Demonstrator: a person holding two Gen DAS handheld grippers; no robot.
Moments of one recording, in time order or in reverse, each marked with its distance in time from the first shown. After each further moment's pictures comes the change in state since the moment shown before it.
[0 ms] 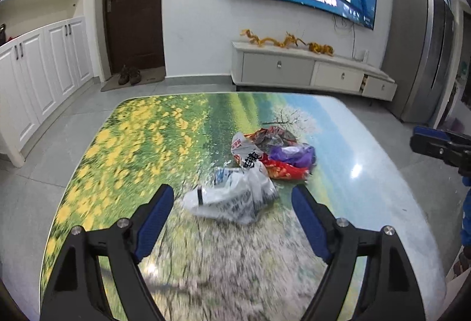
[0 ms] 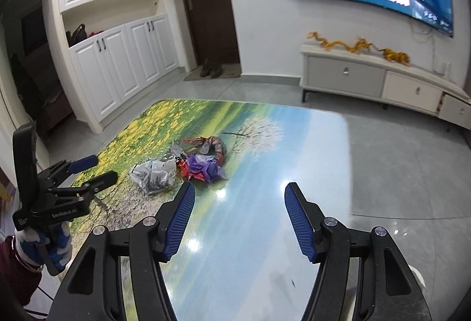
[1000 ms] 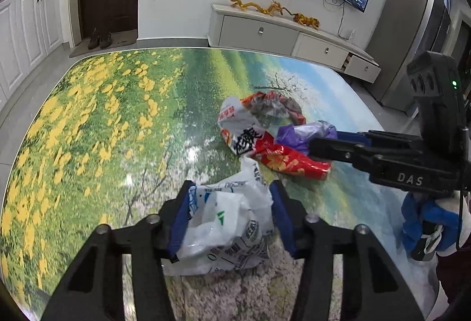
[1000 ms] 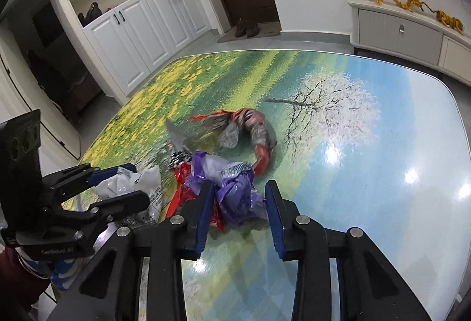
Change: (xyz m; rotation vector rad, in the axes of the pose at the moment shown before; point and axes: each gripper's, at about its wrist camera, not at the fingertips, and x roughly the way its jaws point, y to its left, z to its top) left arm 0.072 0.014 -0.008 -0.049 0.168 -0.165; right arm 0.145 0.015 0.007 0.017 0.169 0.195
